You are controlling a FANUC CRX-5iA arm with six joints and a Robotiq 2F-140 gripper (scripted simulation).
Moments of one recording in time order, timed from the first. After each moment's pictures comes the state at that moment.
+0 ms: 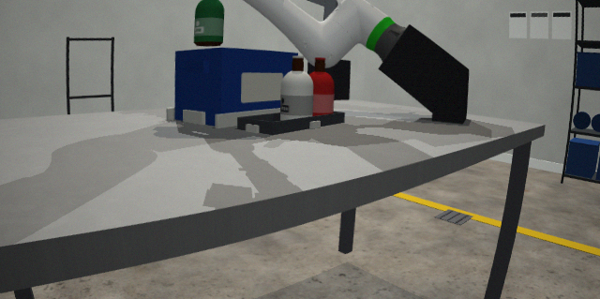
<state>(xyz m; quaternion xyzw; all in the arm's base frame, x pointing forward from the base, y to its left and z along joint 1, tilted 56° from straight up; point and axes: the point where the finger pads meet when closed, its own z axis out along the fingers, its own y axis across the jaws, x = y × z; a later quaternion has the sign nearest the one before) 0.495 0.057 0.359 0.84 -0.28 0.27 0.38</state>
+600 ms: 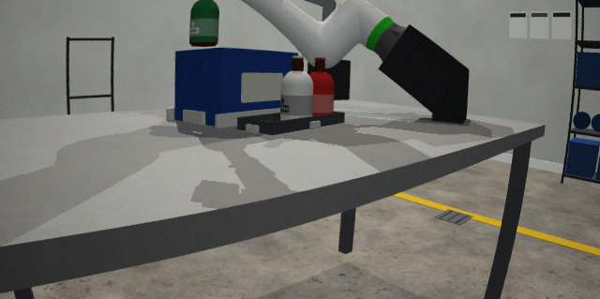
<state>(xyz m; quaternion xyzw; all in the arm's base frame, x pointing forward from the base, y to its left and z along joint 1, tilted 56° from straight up) 0.497 0.046 0.374 0.84 -0.28 0.27 0.38</state>
